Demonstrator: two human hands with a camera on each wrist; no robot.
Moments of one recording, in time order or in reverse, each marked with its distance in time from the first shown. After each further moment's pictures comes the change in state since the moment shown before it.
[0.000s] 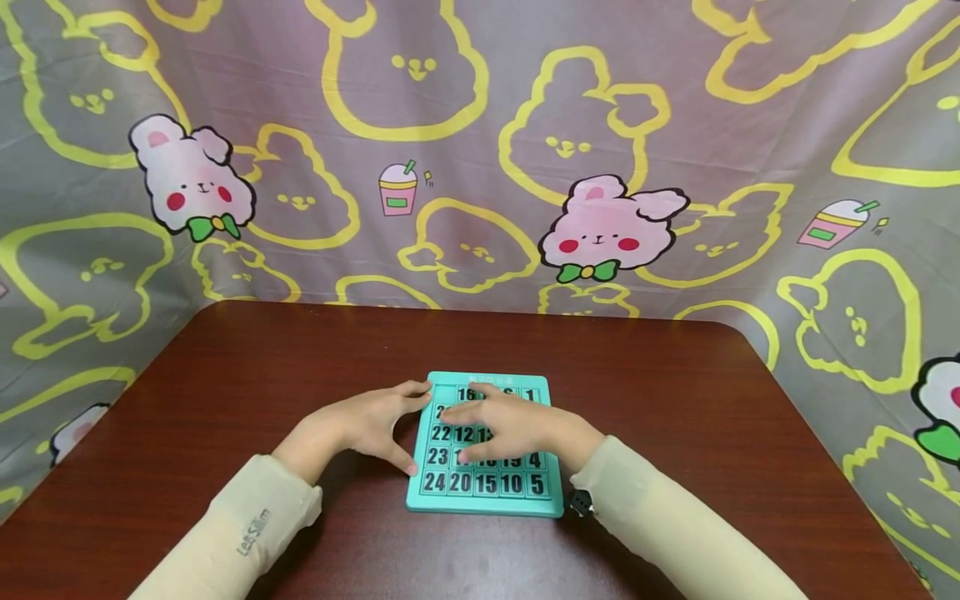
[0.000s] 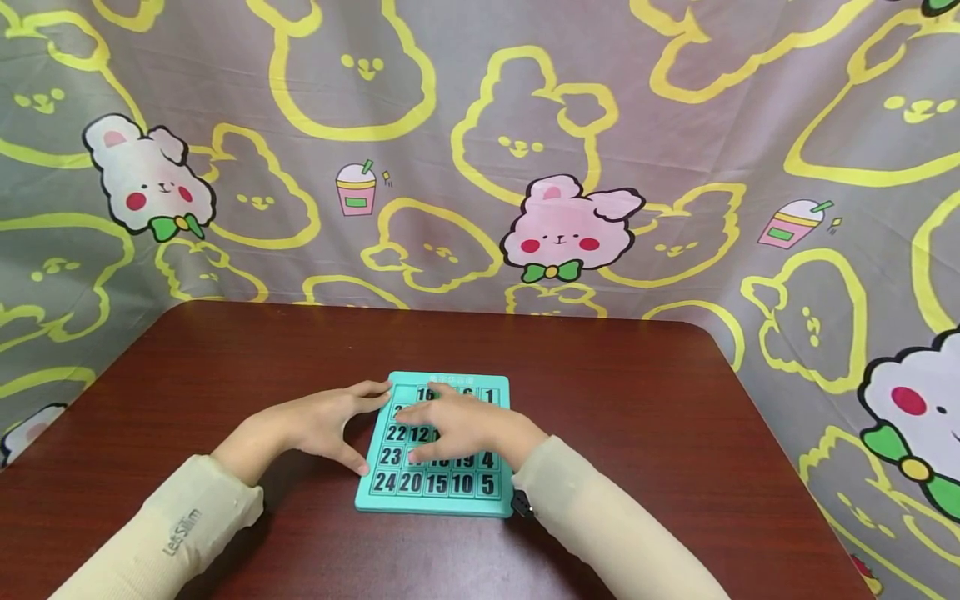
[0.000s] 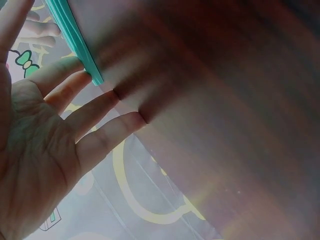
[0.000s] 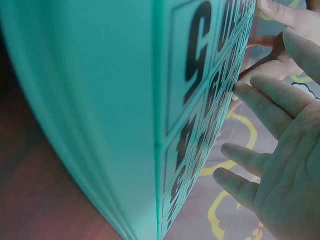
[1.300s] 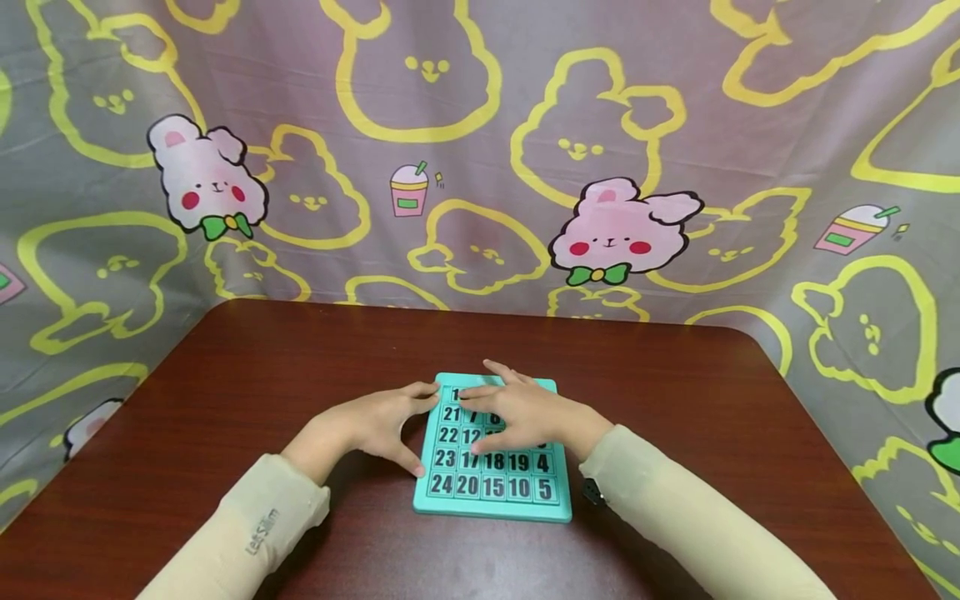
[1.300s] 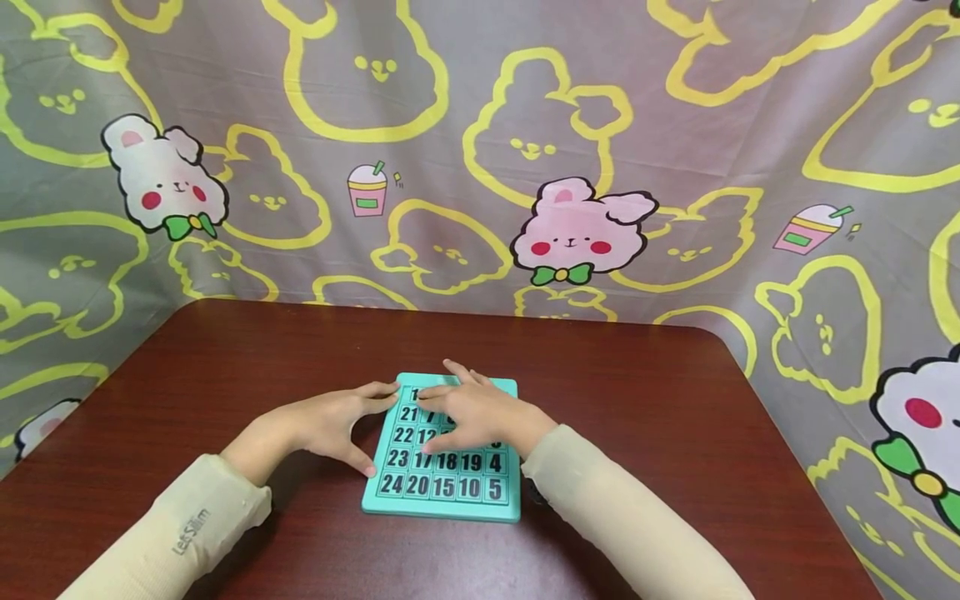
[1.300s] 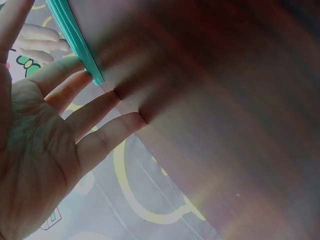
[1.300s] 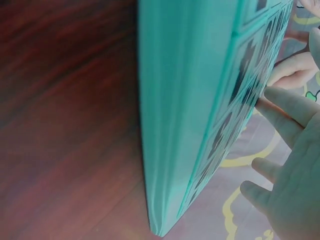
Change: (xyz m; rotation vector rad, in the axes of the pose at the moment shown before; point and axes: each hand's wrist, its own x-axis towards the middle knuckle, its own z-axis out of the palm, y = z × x) left_hand -0.001 0.000 -0.002 -0.013 -0.002 0.002; right_hand 0.009 0.018 -0.005 -0.211 0.053 0.028
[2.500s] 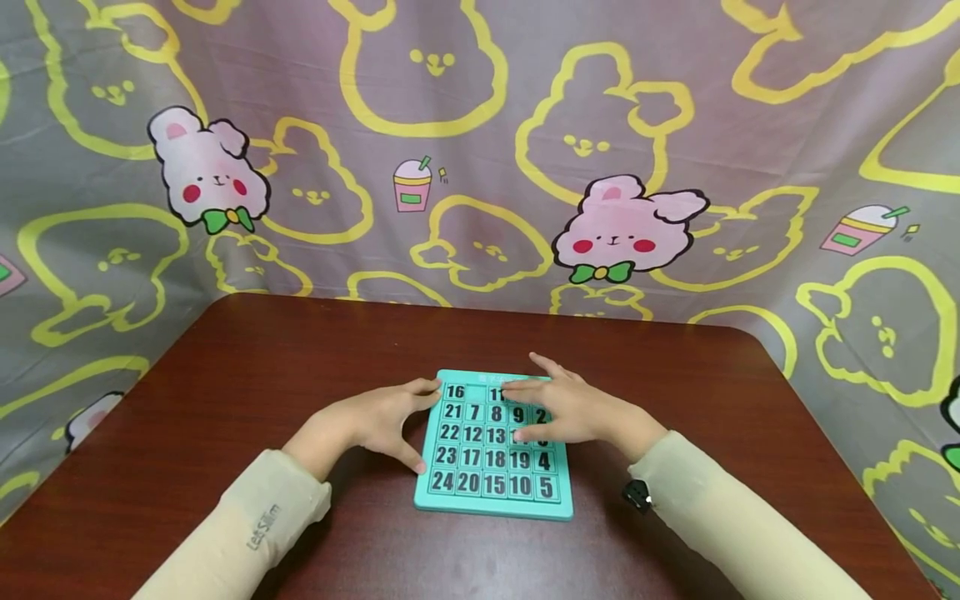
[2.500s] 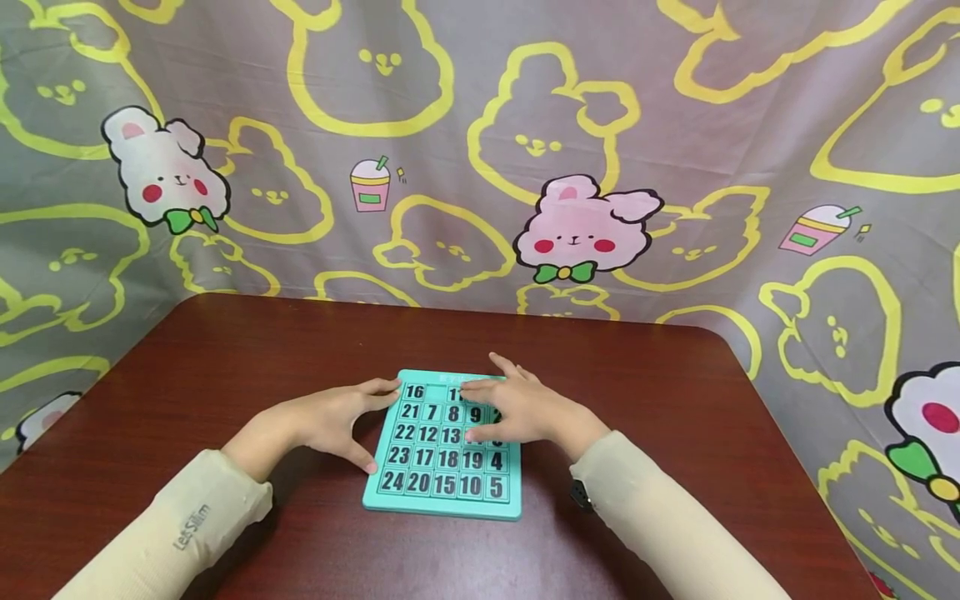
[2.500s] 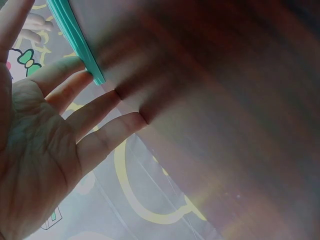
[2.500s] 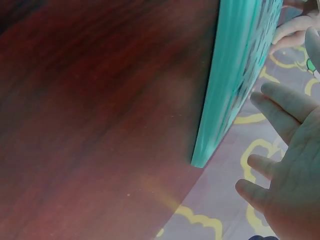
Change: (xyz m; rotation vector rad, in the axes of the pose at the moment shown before) left_hand 0.001 -0.001 0.001 0.024 0.007 0.006; right_hand -0.041 0.032 -0.005 0.036 0.055 0.054
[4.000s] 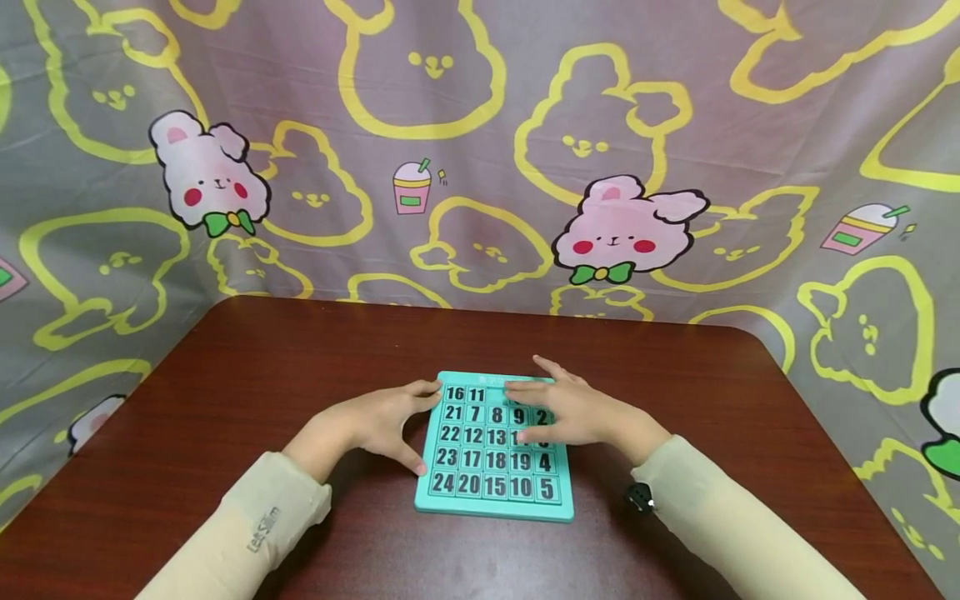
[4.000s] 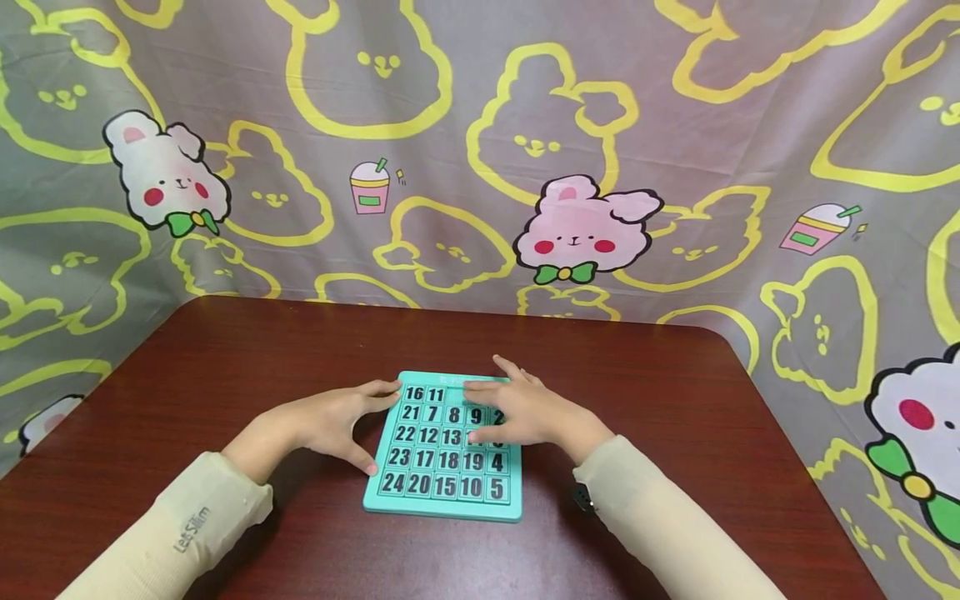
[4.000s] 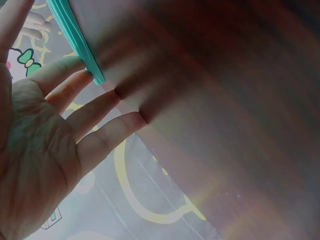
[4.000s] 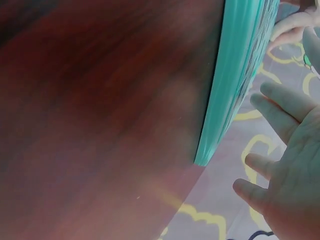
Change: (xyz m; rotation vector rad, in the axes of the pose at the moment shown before) left_hand 0.000 0.000 0.000 0.001 0.006 0.010; right_hand -0.003 0.004 0.003 0.038 0.026 0.005
